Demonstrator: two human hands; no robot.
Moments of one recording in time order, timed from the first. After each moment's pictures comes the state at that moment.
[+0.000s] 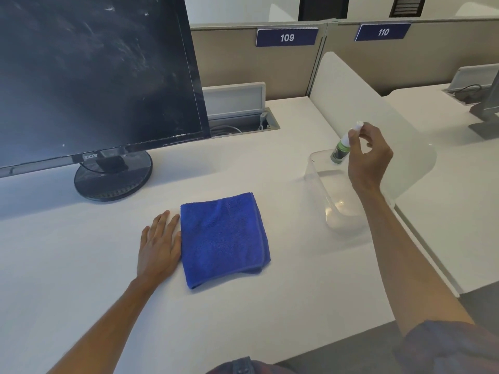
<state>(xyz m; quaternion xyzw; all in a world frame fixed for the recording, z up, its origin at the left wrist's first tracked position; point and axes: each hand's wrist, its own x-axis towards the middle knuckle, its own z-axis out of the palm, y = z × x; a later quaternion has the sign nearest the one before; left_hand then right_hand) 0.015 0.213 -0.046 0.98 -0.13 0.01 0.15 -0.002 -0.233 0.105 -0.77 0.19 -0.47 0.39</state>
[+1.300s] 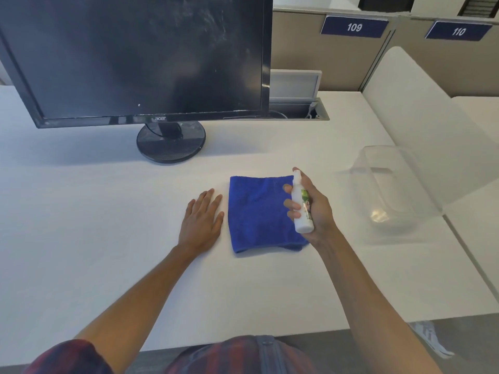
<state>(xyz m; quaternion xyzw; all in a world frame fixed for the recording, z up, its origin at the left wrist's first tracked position) -0.011 0.238 -0.046 0.97 -0.15 0.00 0.16 -0.061 -0.013 0.076 -0.40 0.16 0.07 0.90</state>
